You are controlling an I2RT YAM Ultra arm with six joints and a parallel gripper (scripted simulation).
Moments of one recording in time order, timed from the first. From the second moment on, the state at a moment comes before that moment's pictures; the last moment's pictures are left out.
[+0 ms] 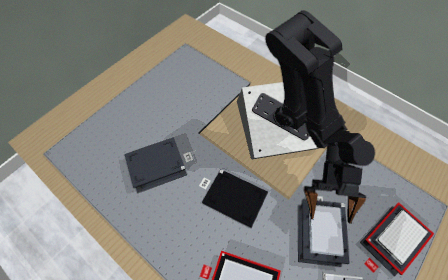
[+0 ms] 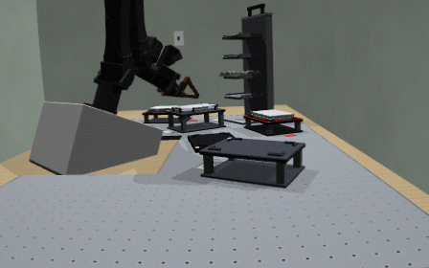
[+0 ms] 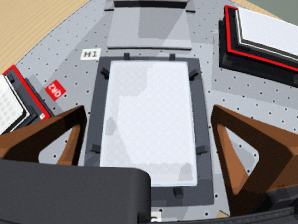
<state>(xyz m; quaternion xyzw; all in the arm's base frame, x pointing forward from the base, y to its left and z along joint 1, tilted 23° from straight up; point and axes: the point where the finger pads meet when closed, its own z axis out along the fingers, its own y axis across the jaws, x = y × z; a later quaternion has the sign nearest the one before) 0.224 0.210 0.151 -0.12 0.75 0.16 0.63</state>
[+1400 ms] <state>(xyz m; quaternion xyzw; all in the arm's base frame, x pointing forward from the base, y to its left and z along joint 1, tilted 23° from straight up) 0.200 0.203 0.119 -0.12 0.75 0.16 0.63</state>
